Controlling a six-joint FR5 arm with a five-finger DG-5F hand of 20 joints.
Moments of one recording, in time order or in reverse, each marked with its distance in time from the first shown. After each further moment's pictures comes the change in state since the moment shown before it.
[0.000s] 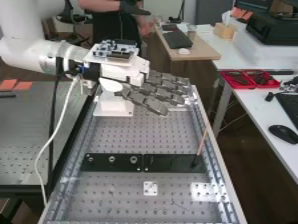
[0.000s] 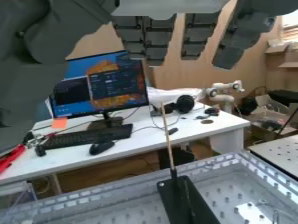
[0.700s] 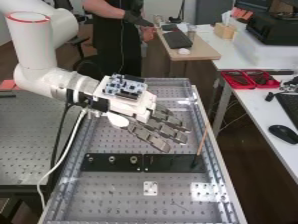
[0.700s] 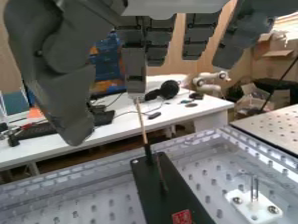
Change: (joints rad) arm -0.050 -0.136 0.022 0.077 0.002 0.018
